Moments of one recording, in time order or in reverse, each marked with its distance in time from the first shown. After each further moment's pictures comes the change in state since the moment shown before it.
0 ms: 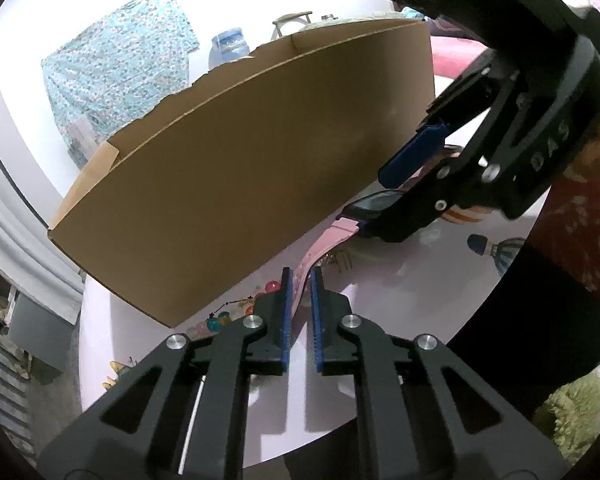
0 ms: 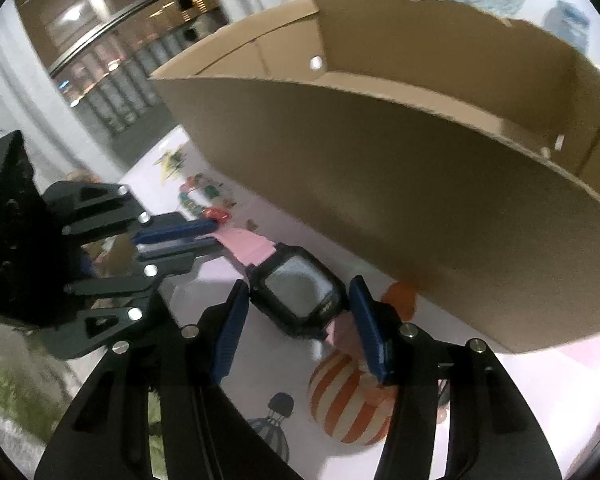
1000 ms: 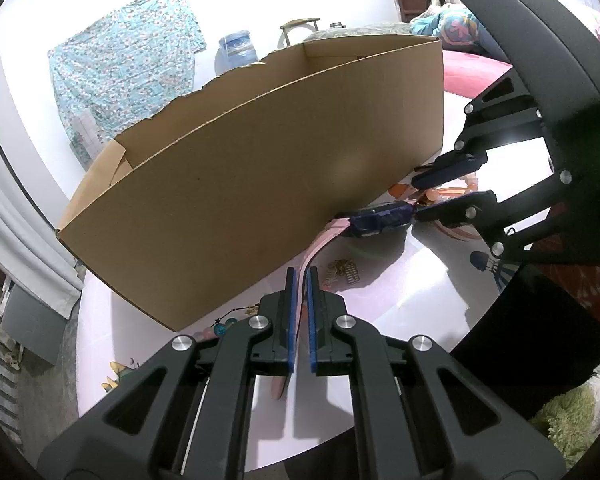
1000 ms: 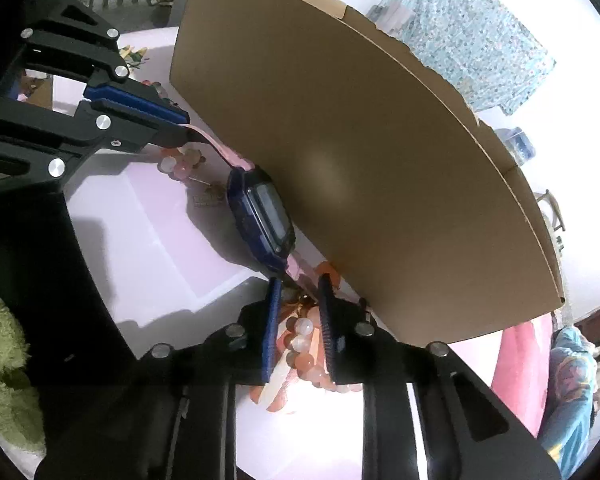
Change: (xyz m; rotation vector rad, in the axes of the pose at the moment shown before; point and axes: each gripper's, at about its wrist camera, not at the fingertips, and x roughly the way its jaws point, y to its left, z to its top) left arm 0.001 0.011 0.012 -0.038 -0.020 -0.004; right arm 0.018 0.052 -0.028 -0.421 0.018 -0.574
